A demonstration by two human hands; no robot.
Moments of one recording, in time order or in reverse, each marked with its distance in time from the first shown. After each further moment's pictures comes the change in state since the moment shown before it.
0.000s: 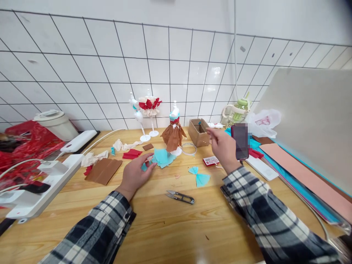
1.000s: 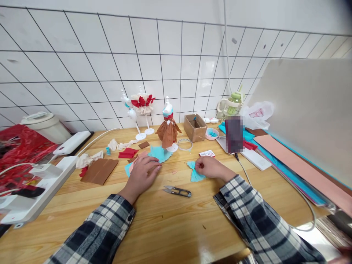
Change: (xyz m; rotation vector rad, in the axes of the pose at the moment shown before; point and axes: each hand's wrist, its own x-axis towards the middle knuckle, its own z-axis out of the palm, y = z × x) left_hand -0.008 0.018 0.011 -0.124 -0.131 0.212; right_hand -0.066 0.016 0.027 0.131 -0.818 0.085
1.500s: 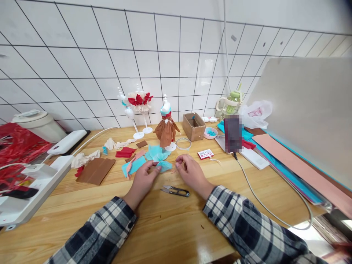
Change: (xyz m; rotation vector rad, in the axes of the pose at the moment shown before) left_hand -0.004 0.022 0.016 -0.411 0.004 -0.393; right_hand -0.005 -0.075 0.044 0.240 0.423 -0.166
